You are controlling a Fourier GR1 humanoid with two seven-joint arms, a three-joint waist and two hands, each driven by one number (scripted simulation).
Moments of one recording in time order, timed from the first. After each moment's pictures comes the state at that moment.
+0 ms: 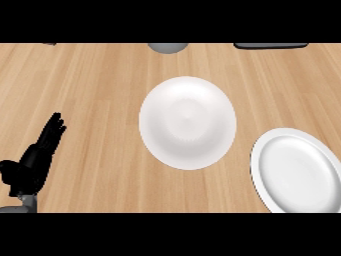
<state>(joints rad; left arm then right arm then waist) 0.00 0.29 0.01 -1.37 0.10 0.02 -0.14 0.66 -0.15 0.46 -2.38 1.48 -0.29 0.78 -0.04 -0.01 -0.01</state>
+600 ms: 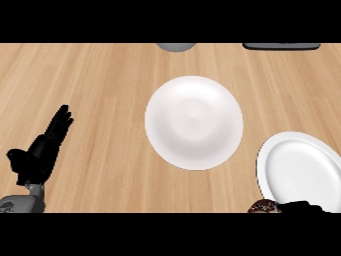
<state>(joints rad) -0.07 0.28 0.00 -1.34 0.08 0.00 -0.12 0.36 -0.01 0.79 -2.38 1.80 -0.05 1.00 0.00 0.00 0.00</state>
